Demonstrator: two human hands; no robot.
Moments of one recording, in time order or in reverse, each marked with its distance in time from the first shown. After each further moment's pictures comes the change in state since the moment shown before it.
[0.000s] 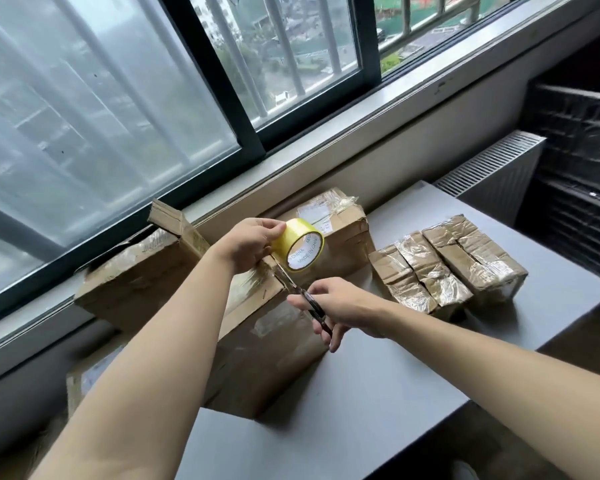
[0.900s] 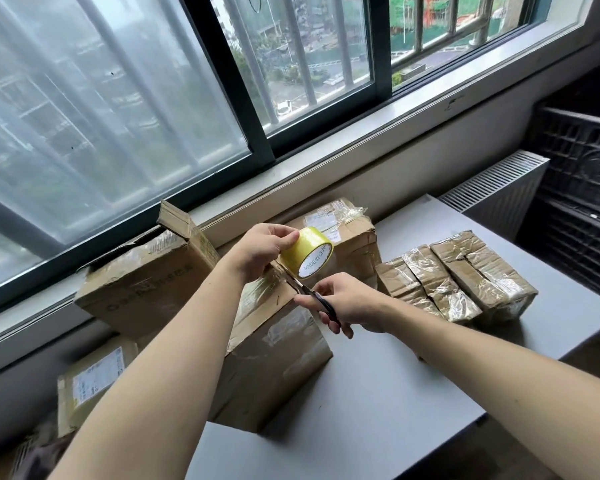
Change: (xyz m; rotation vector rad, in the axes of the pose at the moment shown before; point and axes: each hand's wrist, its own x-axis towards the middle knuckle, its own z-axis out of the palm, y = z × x) left_hand 0.010 -0.011 -0.007 0.071 0.018 0.105; right_hand 0.027 -0.007 -0.006 -0.106 0.063 -0.067
